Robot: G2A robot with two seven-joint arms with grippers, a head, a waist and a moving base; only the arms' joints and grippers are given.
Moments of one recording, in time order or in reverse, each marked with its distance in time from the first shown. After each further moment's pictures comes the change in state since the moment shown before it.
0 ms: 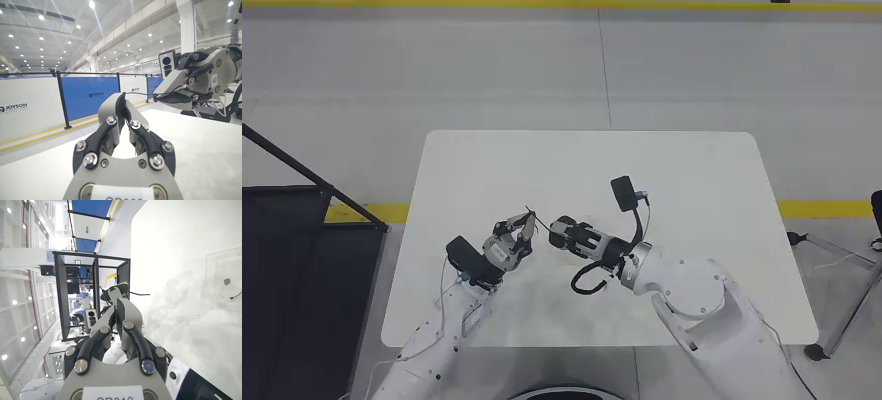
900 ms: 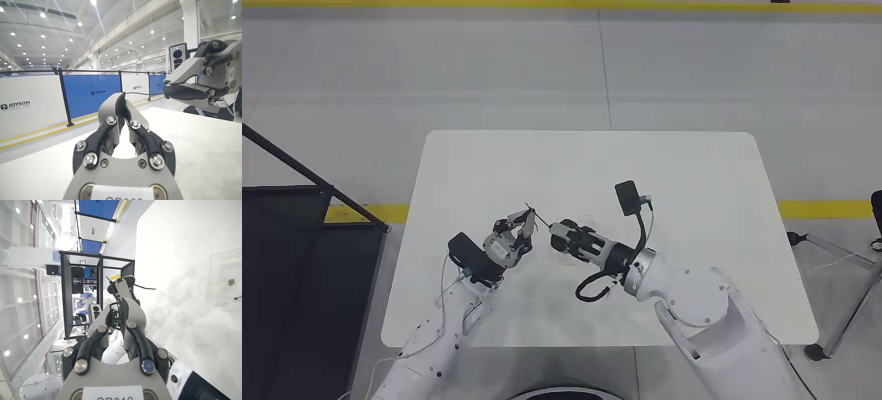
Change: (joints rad) left arm -0.013 -0.006 0.000 0.020 -0.003 0.012 -0.020; right arm -0.054 0.001 0.022 -0.027 -0.018 -0.060 -0.003
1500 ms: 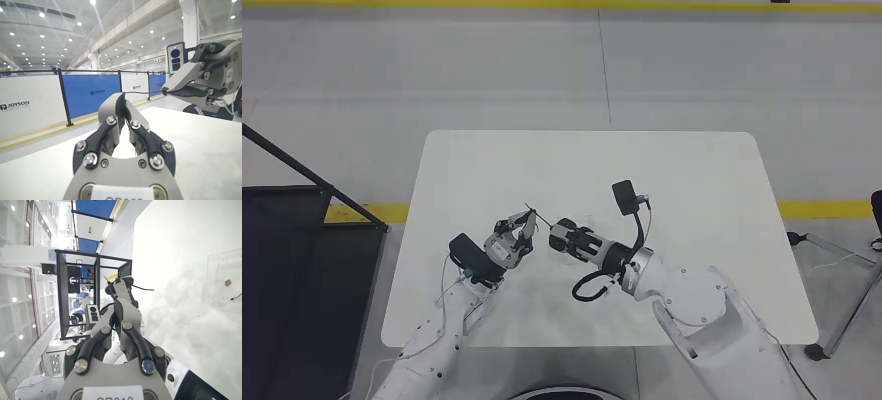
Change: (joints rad) left arm 0.004 -0.002 -0.001 -0.005 0.008 -0.005 0.001; right arm 0.013 -0.005 -0.008 0.003 -0.024 0.022 0.008
